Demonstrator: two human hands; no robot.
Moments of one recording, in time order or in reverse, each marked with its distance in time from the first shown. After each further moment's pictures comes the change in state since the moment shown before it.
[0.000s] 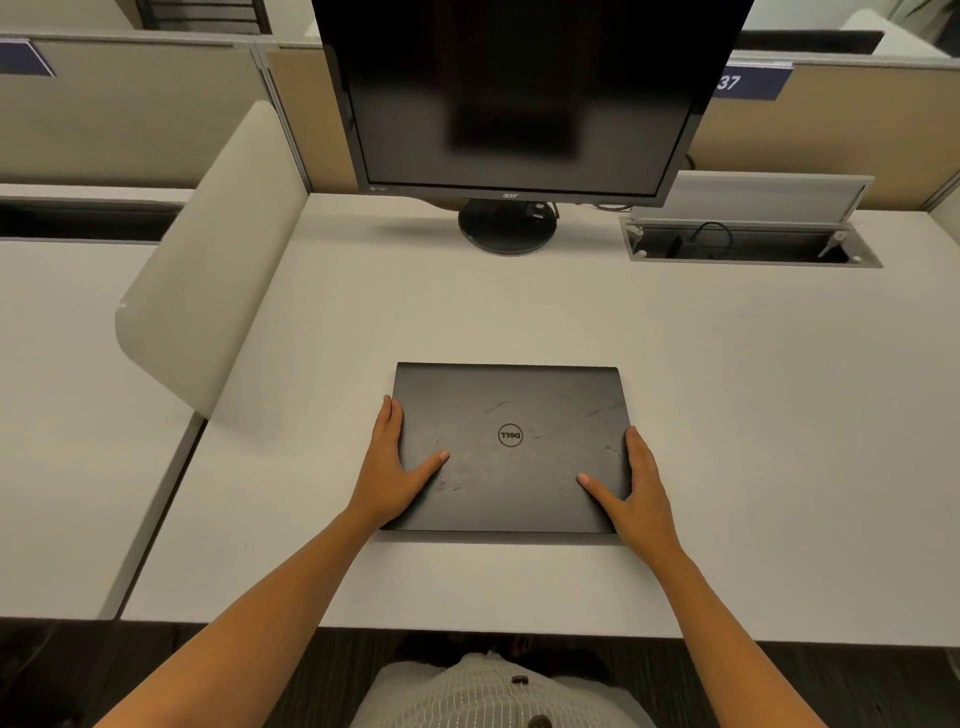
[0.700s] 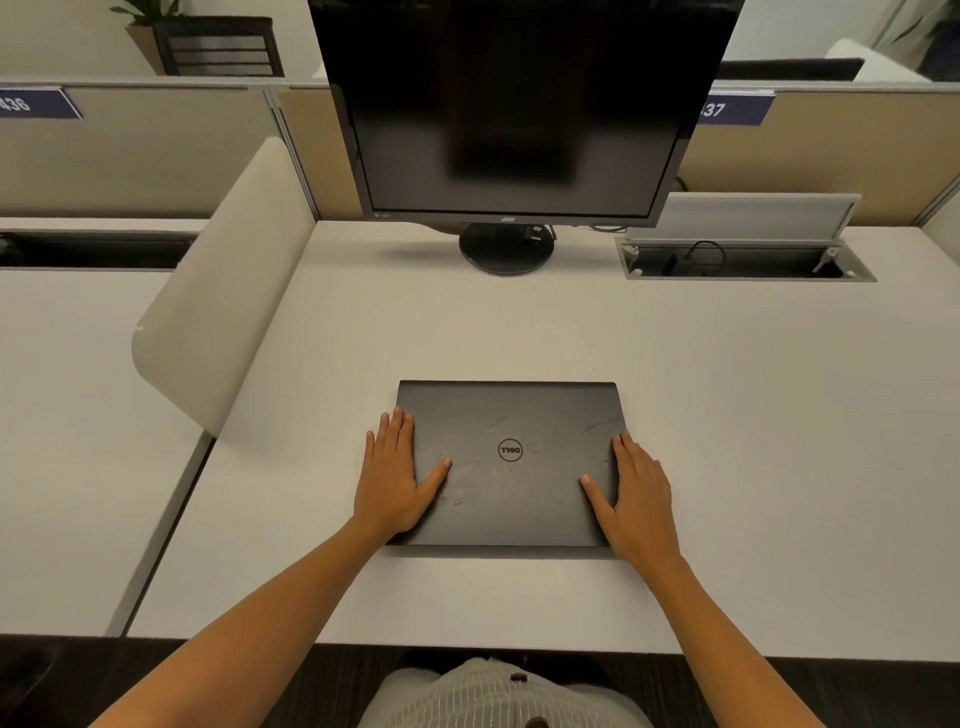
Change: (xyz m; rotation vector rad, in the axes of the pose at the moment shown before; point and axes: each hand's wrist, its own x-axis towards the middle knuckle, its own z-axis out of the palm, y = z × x) left_hand 0.006 0.006 0.004 0.412 0.037 0.112; right_hand 0.008 -0.009 0.003 -0.404 0.100 -0.145
